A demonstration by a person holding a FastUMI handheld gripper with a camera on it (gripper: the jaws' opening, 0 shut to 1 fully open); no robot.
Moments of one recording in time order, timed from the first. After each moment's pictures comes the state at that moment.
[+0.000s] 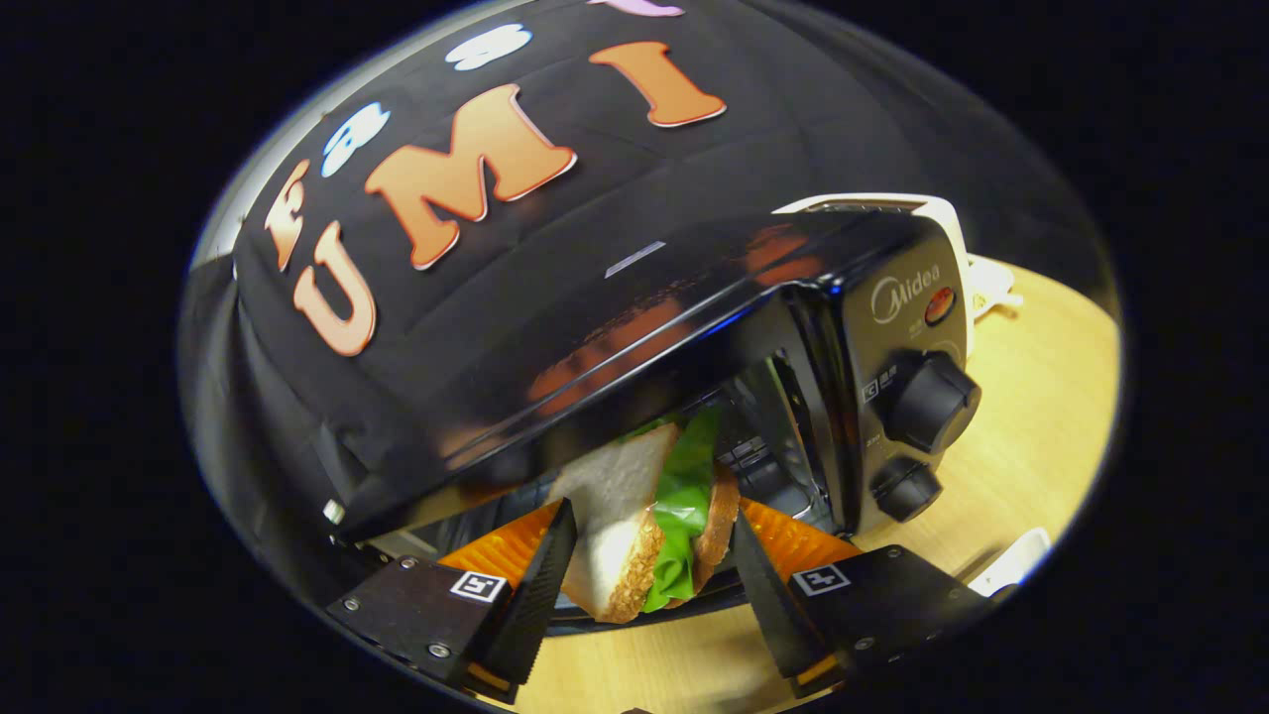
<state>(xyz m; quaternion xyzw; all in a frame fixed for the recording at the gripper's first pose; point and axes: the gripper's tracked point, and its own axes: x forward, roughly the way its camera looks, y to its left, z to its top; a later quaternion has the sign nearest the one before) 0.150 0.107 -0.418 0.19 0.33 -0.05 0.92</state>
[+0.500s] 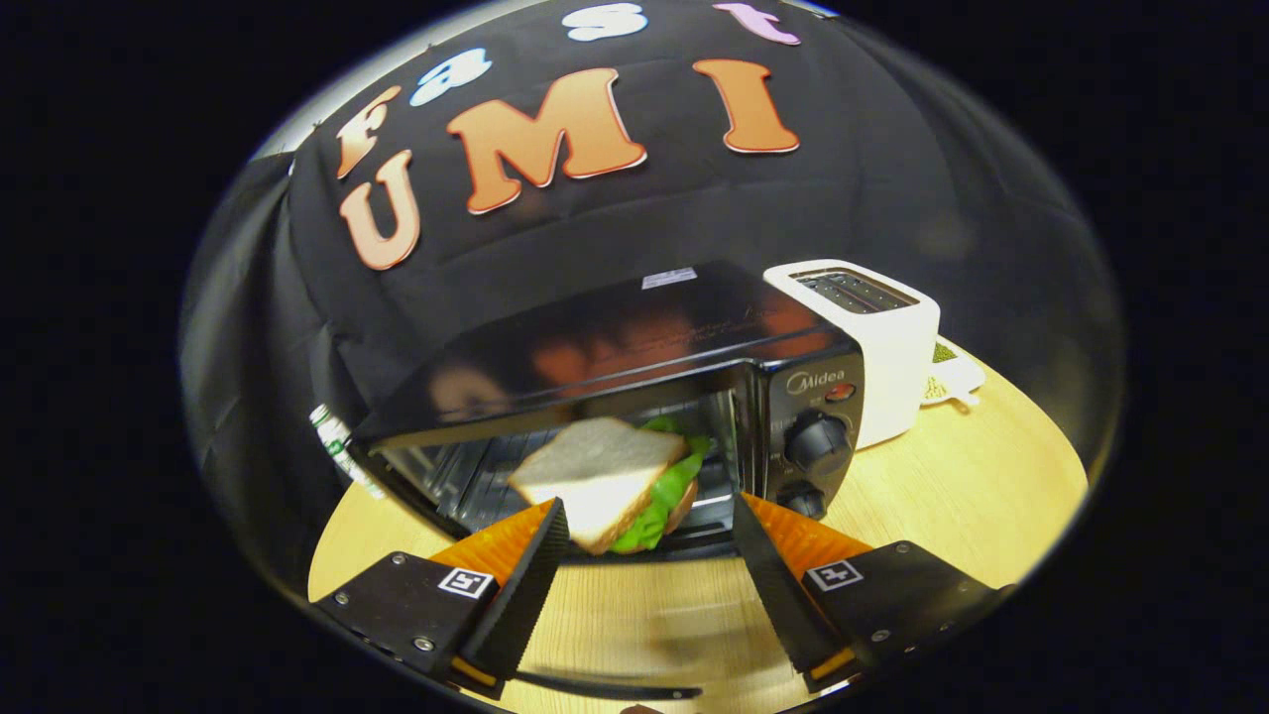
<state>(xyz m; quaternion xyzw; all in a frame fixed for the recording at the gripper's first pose) 0.076 0.090 -0.370 0.07 0.36 0.00 0.93</state>
